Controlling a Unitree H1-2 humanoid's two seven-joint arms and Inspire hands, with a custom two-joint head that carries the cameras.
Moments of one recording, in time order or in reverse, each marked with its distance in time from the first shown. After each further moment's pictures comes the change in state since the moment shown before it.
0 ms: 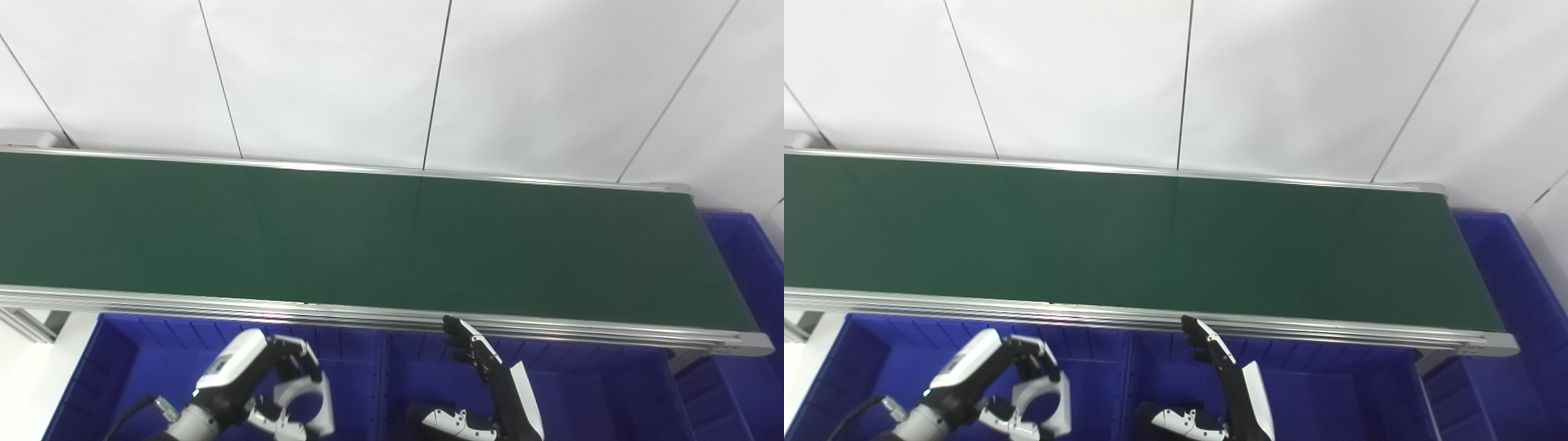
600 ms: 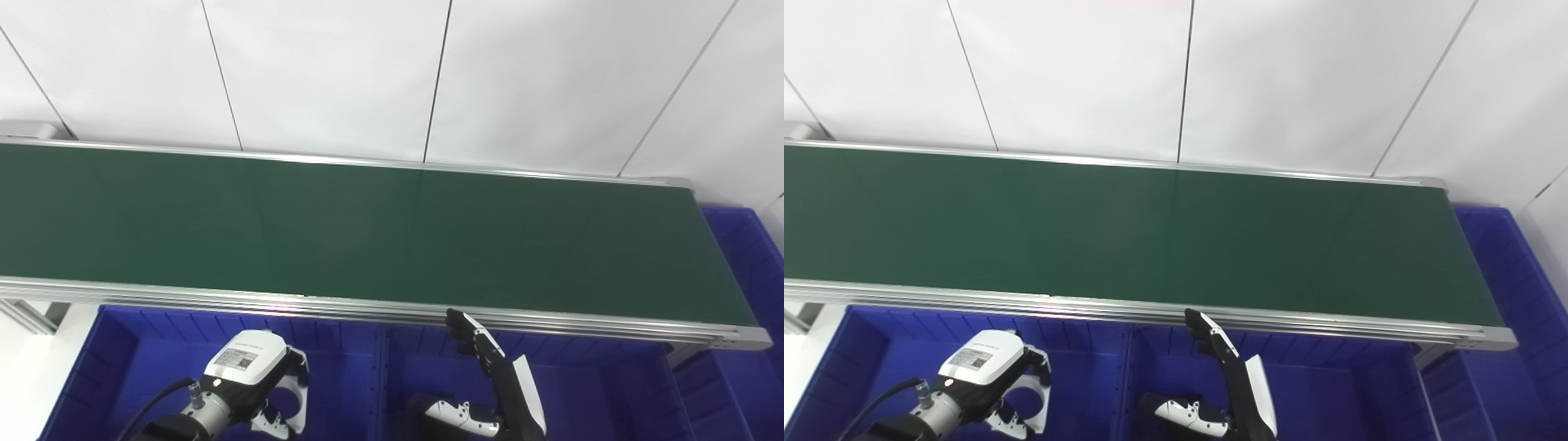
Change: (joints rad) left arm -0.016 0.016 -0.067 -0.082 0.349 0.127 -0.126; right arm 0.003 0.001 -0.004 -0.007 0.002 0.000 0.000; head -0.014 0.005
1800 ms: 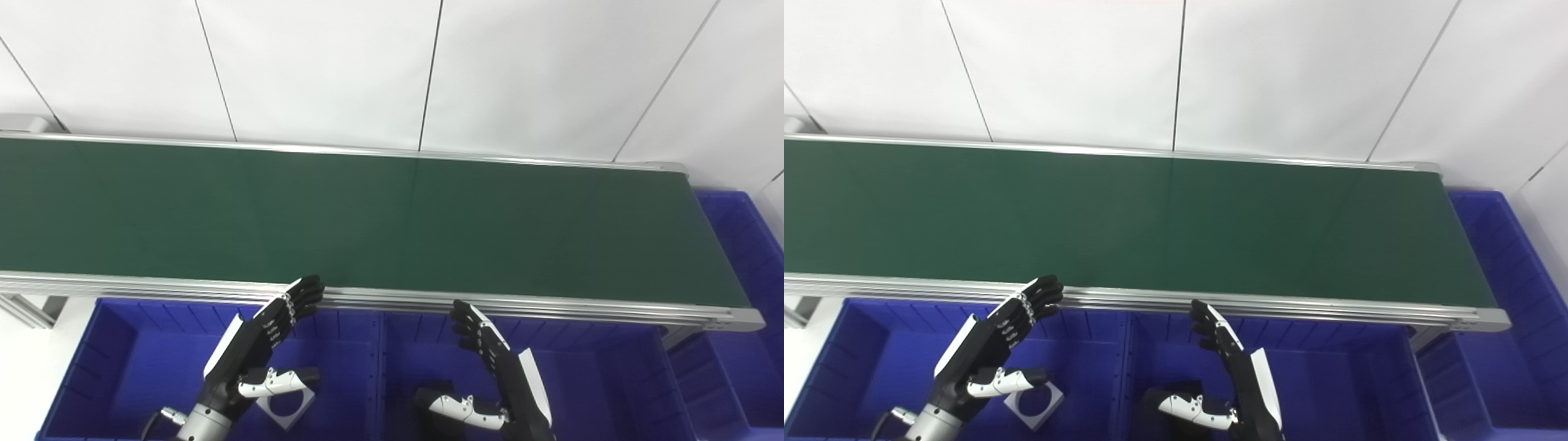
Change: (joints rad) left arm 0.082 -0.221 0.249 0.237 -1.189 -0.384 0.032; right arm 0.045 -0.010 0.004 -0.072 0.060 0.084 0.031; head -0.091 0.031
